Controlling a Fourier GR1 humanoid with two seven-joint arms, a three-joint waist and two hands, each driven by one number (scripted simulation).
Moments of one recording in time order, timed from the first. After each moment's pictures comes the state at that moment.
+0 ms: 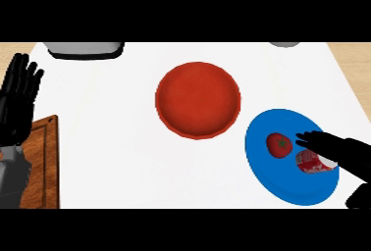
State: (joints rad) left arm -0.26 0.36 0.18 -1.47 0.20 0.07 -0.03; right arm -0.04 -0.63 0.04 -1.45 0.95 0.42 -0.65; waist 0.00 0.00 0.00
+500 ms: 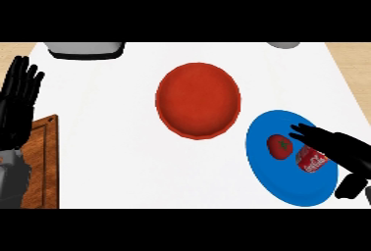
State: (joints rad) left arm -0.24 0.34 0.19 -1.50 0.18 0.05 -0.02; right arm -0.12 -0.56 0.03 -1.32 1.04 0.39 -0.63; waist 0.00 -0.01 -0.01
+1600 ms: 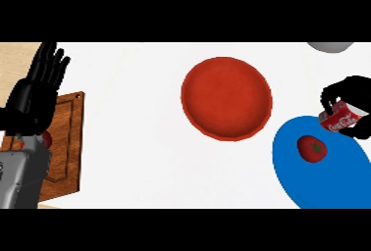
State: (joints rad) left arm -0.34 0.29 0.13 -1.50 0.16 0.00 -0.01; right arm -0.58 -0.65 -0.03 -0.88 1.14 0.26 -0.82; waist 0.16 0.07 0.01
